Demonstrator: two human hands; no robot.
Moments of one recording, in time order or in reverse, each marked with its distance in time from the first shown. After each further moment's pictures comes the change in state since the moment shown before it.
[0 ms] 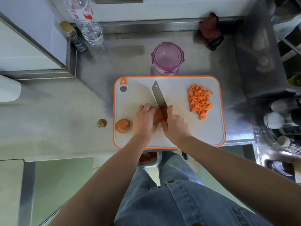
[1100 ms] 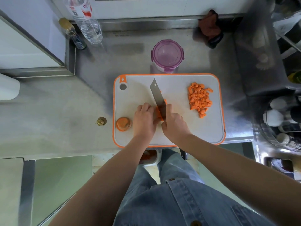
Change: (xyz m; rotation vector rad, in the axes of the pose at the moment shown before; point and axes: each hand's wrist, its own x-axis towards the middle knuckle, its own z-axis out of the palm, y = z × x) left_hand -0.005 0.000 0.009 -0.001 0.083 -0.056; right_hand -0.002 -0.002 0.001 0.023 -0.013 -0.008
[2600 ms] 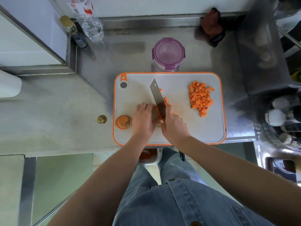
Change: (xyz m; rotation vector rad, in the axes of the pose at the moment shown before) left_hand -0.006 -0.003 -0.004 -0.090 -0.005 -0.014; right_hand -0.009 0.002 0.009 -0.011 0.028 -0.022
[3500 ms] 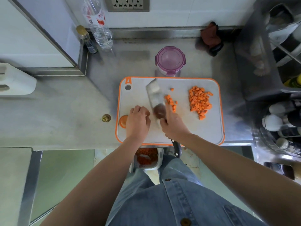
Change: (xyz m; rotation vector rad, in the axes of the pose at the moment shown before) left_hand -0.017 -0.006 -0.022 0.094 0.083 -0.045; right_hand 0.002 0.001 -0.015 0.319 -0.086 -0.093
